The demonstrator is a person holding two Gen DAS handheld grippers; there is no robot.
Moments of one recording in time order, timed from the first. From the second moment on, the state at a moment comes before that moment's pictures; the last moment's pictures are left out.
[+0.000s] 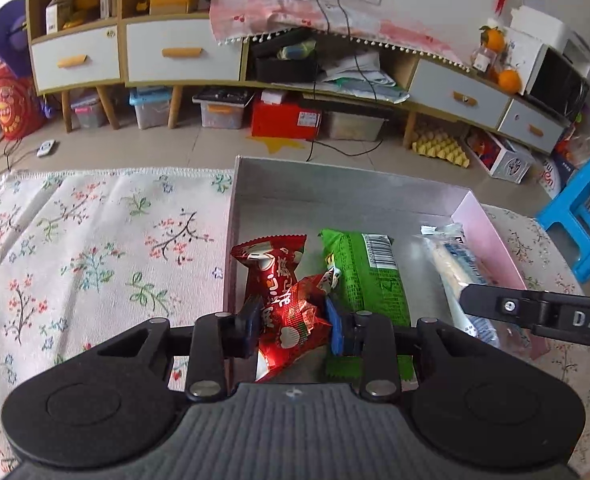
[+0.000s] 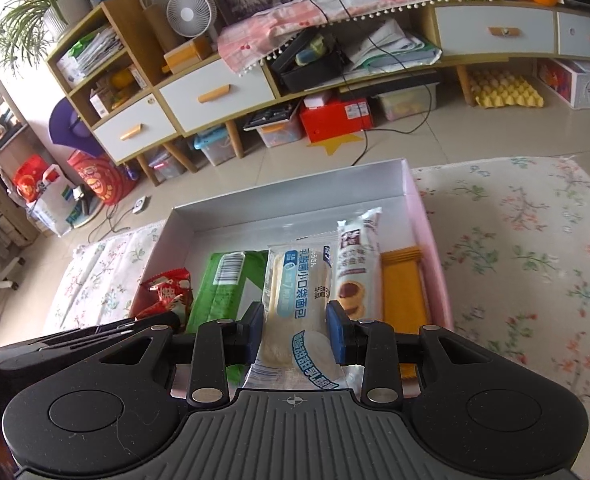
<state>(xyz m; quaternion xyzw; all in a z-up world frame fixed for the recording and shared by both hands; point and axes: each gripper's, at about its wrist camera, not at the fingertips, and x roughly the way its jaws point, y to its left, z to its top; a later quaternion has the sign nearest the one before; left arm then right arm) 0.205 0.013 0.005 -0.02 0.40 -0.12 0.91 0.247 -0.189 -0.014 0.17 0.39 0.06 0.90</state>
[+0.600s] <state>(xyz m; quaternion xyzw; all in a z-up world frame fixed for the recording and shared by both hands) 0.201 0.024 0.022 -0.04 0.37 -0.13 0.92 0.252 -0.192 -0.022 0.21 0.38 0.06 0.90</state>
